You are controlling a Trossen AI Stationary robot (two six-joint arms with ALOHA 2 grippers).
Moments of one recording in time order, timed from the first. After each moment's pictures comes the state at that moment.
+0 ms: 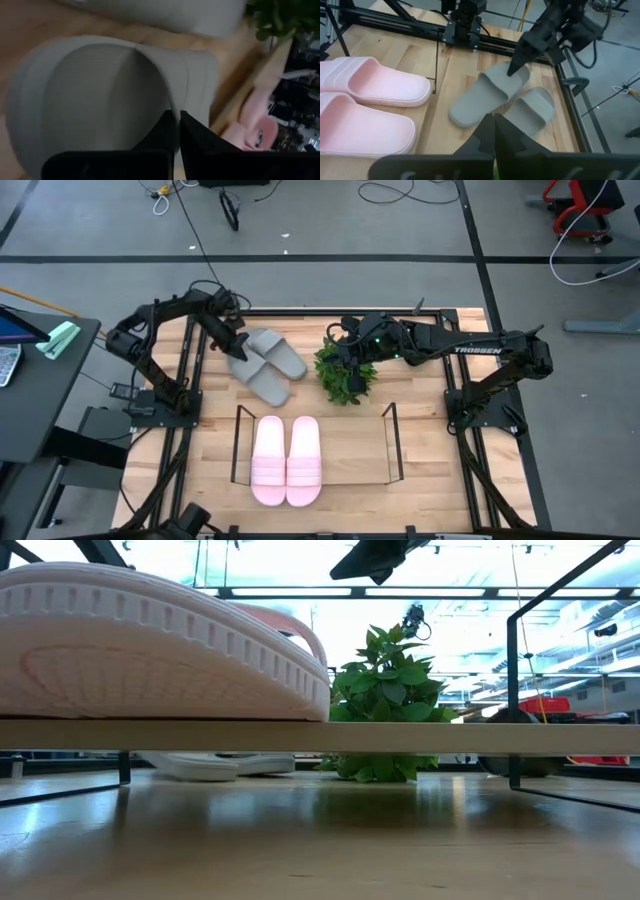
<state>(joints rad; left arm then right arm) 1.12 1.62 0.94 -1.04 0.71 0.12 -0.13 1.47 1.32 -0.37 -0.08 -0.25</state>
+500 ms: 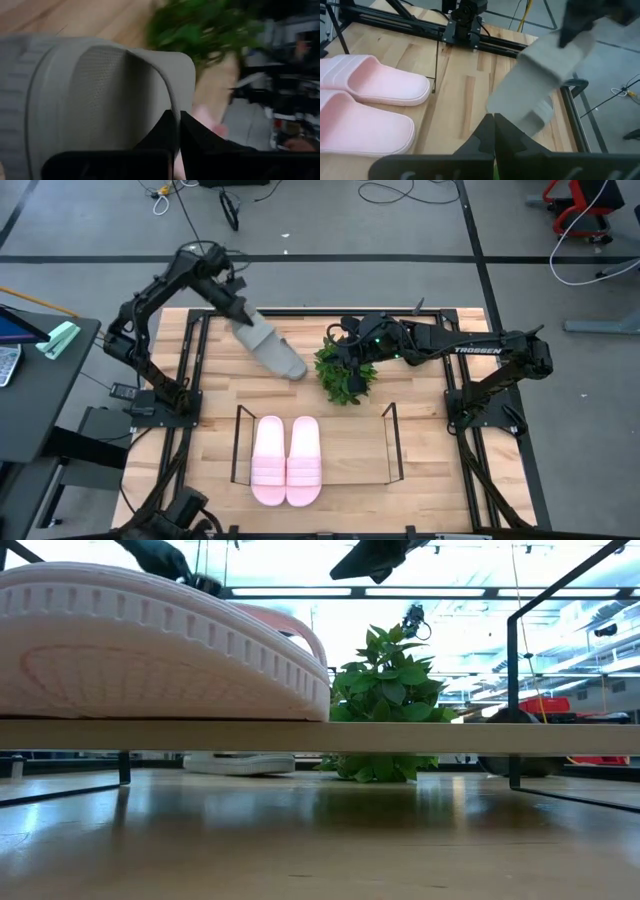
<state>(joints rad) 1.09 1.59 1.45 -1.33 0.83 0.19 -0.13 1.47 1.32 -0.37 -0.08 -0.28</state>
